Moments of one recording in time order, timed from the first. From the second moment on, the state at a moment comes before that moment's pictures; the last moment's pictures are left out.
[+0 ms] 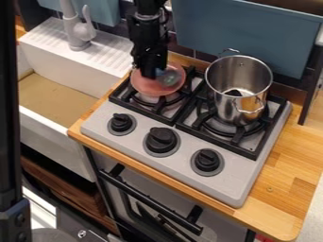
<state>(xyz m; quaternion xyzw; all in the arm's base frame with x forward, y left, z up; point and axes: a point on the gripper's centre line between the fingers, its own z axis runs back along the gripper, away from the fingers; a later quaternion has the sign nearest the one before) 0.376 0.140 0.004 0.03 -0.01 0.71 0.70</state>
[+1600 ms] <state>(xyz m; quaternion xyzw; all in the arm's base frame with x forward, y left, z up) 0.352 0.072 0.071 -0.02 0.01 0.56 0.83</state>
